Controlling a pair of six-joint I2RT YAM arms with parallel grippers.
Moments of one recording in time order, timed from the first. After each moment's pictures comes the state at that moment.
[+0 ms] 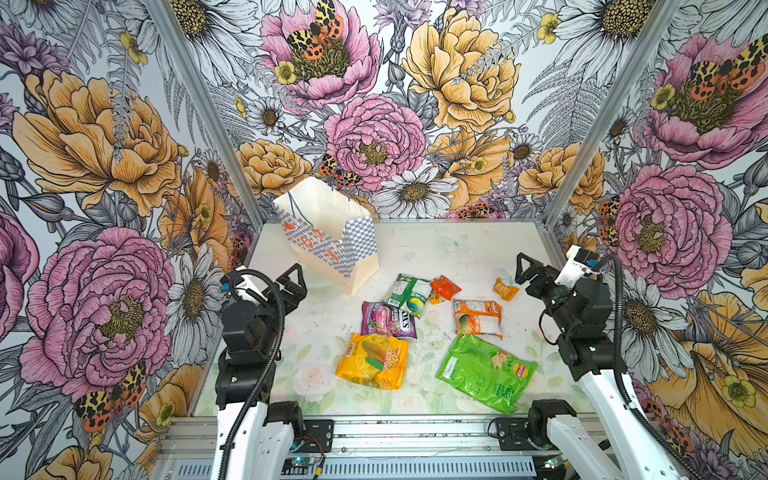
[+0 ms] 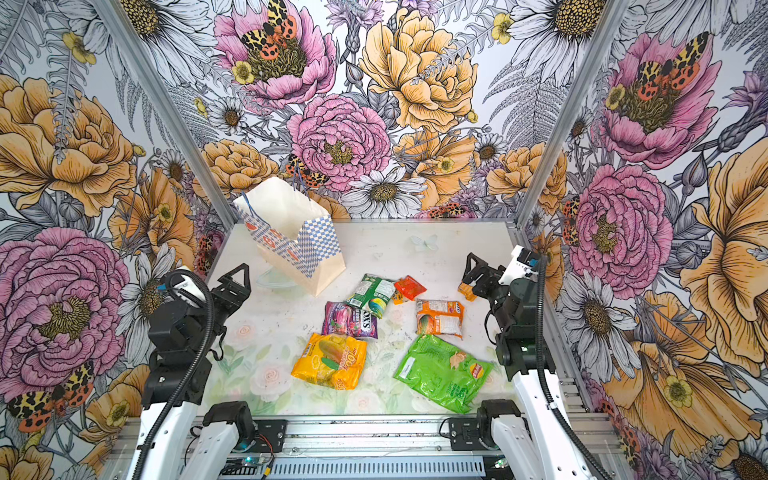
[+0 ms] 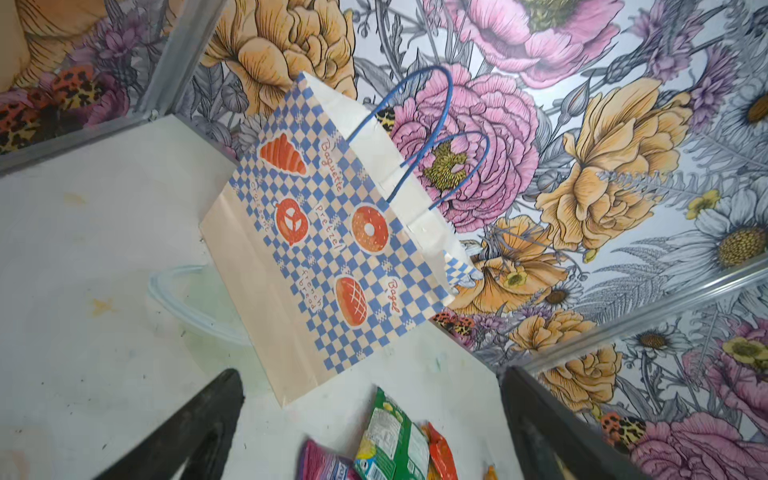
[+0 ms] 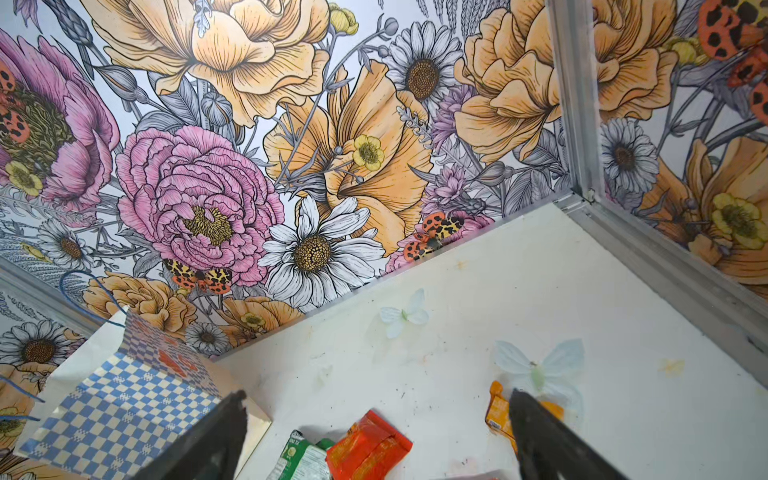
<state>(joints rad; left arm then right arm) 0.07 0.57 0.67 -0.25 0.17 -0.76 0.00 0.73 0.68 -0.12 -0.10 0.52</state>
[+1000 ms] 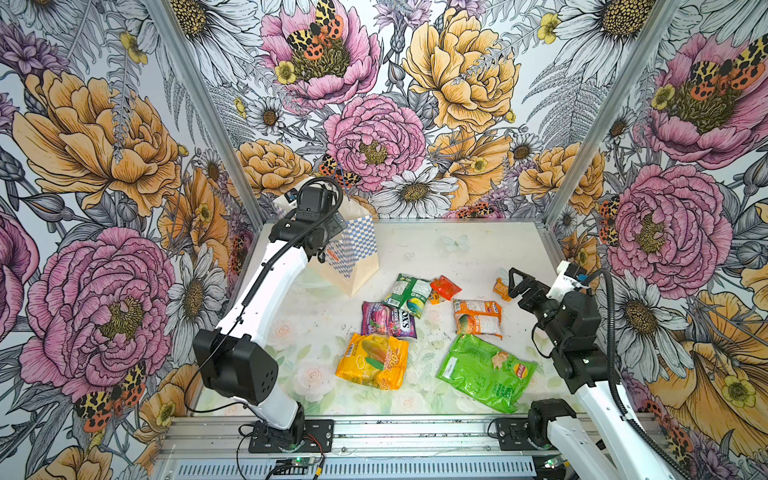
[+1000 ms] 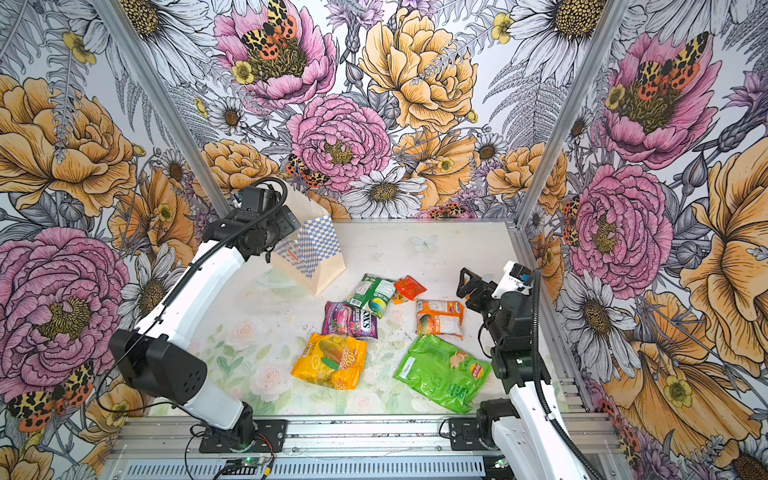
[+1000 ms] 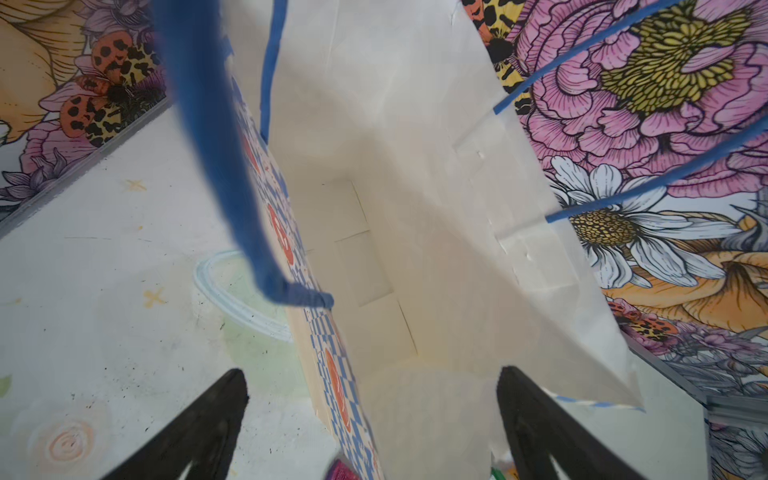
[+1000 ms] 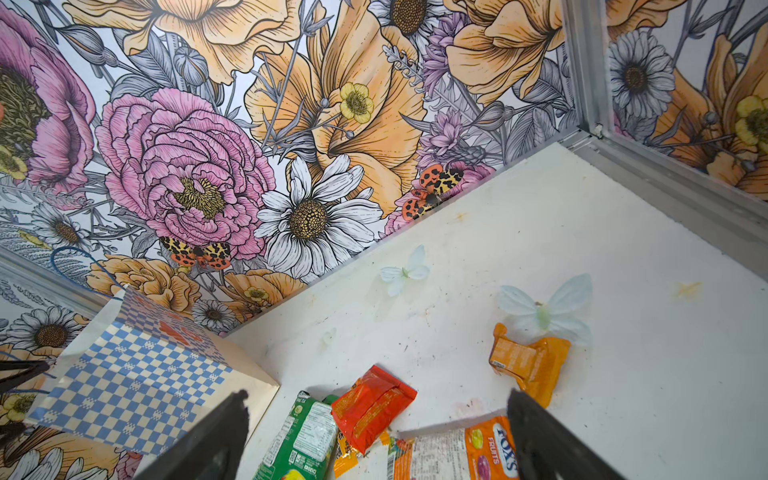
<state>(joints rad) -0.26 1.64 1.72 -0.84 -0.36 -0.76 0.08 0.64 0.56 -0.14 -0.05 0.59</state>
